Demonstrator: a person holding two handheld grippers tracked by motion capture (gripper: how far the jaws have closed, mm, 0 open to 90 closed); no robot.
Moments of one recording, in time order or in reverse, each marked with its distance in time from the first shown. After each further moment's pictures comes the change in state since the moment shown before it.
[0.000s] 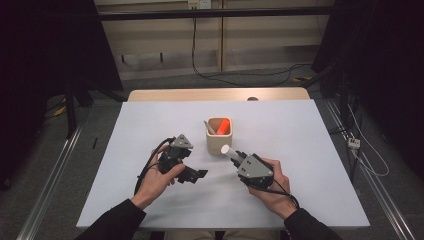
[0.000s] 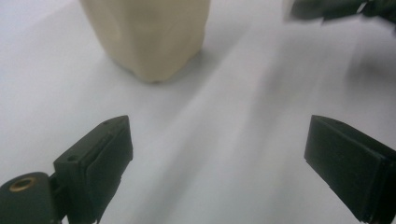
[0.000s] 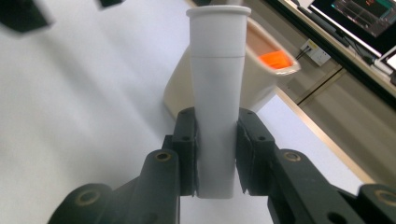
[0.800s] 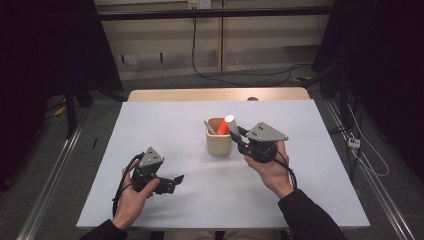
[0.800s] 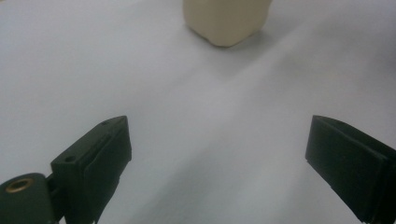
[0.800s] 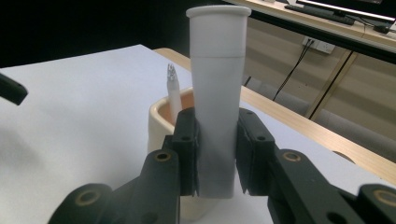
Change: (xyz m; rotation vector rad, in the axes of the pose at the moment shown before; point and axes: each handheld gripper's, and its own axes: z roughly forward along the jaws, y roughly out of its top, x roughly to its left) left arm 0.009 -0.067 -0.043 -0.139 0.188 -0.096; right arm -0.052 0.039 0.014 -0.097 0.036 0.313
